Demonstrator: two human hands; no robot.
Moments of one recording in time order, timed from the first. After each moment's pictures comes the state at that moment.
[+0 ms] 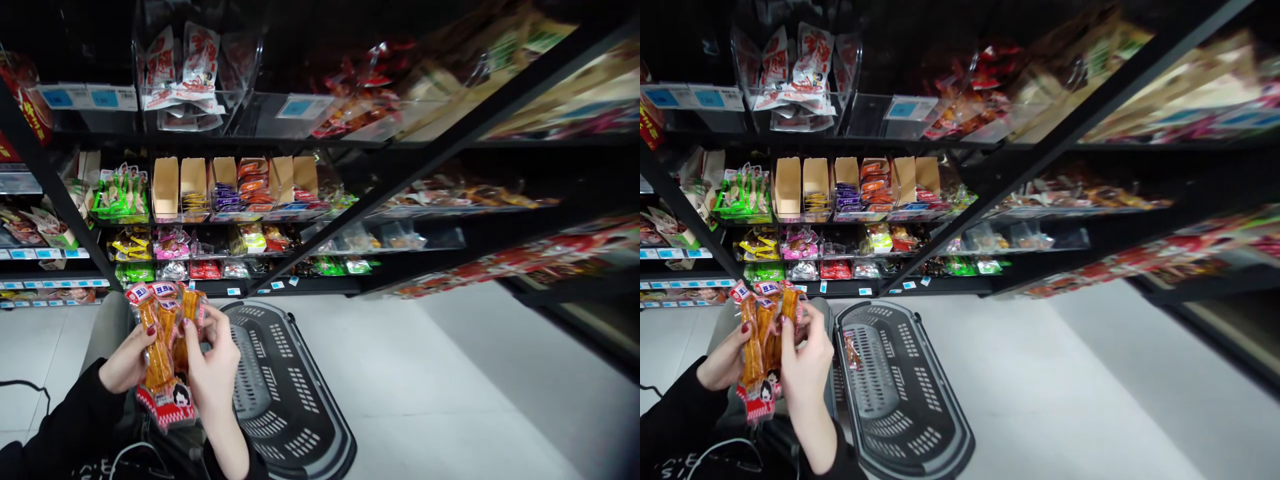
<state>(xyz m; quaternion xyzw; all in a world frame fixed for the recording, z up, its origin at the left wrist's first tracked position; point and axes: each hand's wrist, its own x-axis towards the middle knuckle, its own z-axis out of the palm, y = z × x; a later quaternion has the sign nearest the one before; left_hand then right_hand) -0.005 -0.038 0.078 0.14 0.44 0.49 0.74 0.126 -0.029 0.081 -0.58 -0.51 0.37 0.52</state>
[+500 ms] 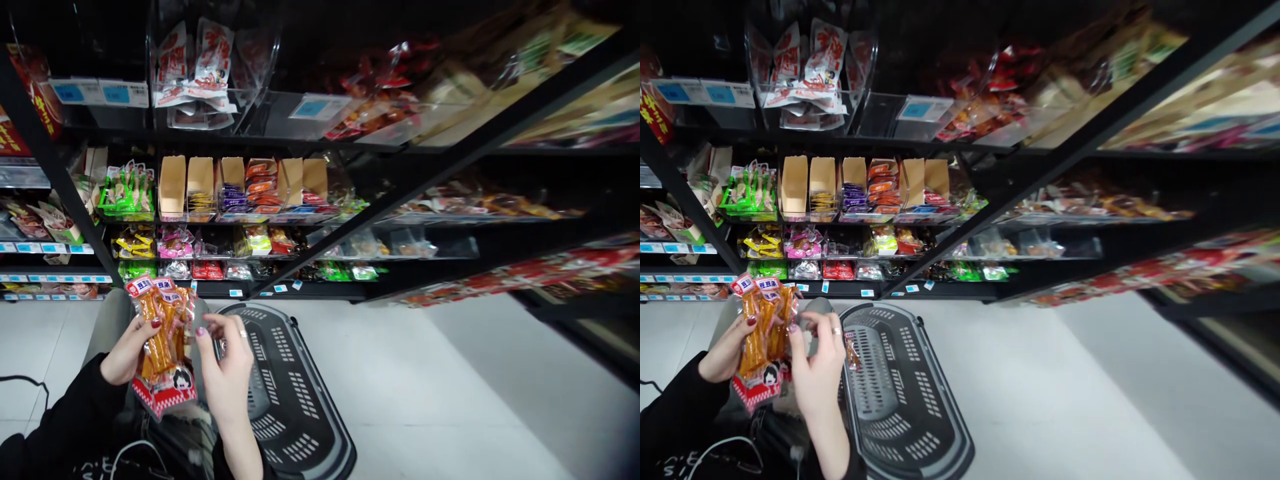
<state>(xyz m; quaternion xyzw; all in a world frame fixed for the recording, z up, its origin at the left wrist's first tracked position) -0.005 -0.035 0.076 0.16 0.50 0.52 0.67 0.142 -0.028 0.090 -0.56 -0.59 0.32 0.49</state>
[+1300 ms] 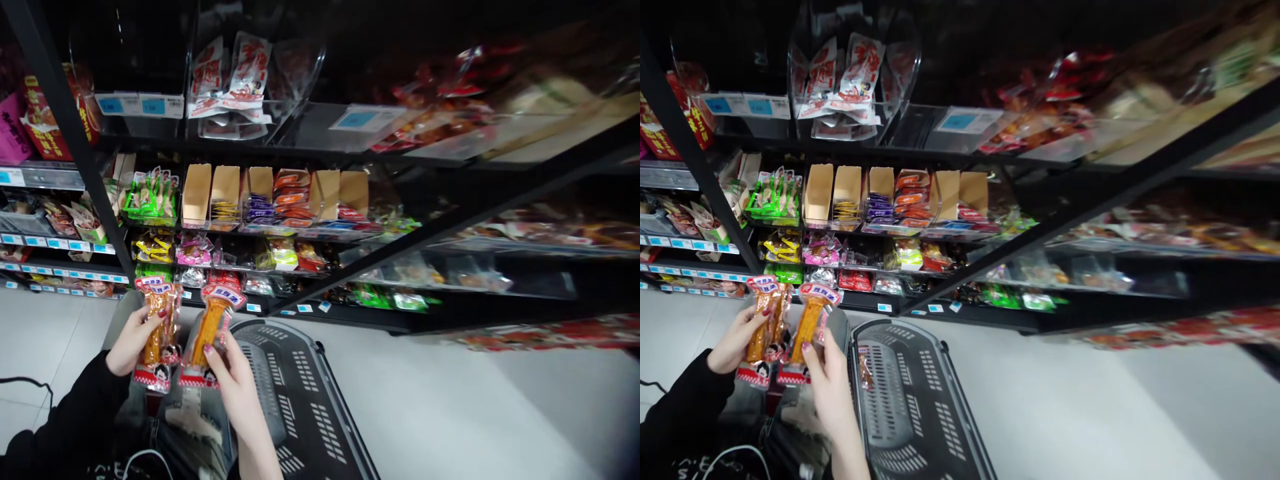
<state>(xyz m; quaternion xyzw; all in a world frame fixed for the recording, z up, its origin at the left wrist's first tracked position) -0.029 -0.025 0.067 0.21 0.56 0.54 0.60 0.144 -0.023 0.069 -0.44 -0.47 0.62 0.44</state>
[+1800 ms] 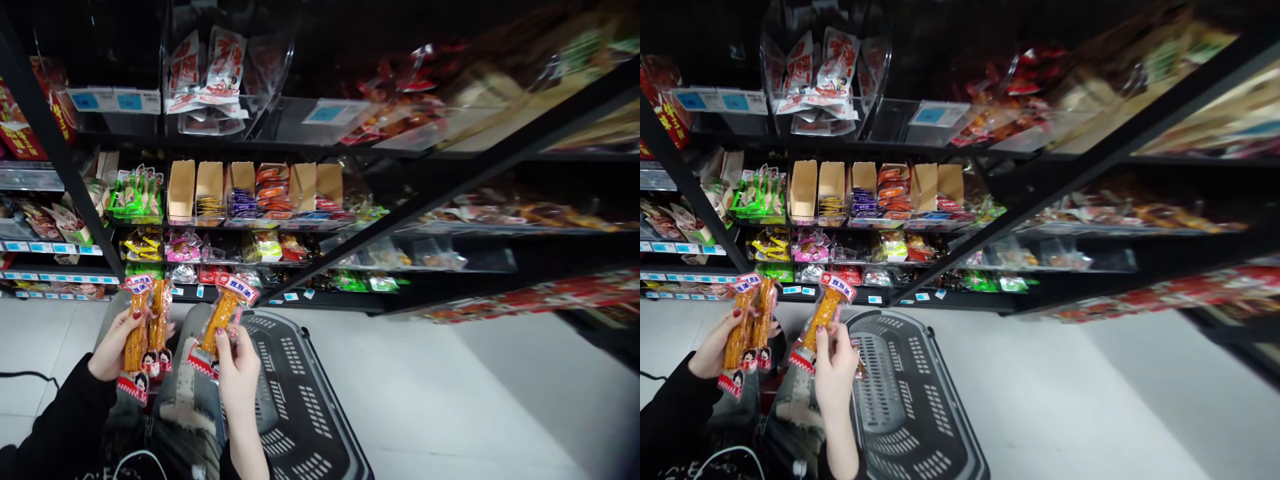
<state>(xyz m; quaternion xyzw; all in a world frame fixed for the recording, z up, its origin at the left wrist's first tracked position) -0.034 -0.036 0.076 0.12 0.46 0.57 0.67 0.151 -0.021 0.057 -0.57 -0.46 0.45 0.51</state>
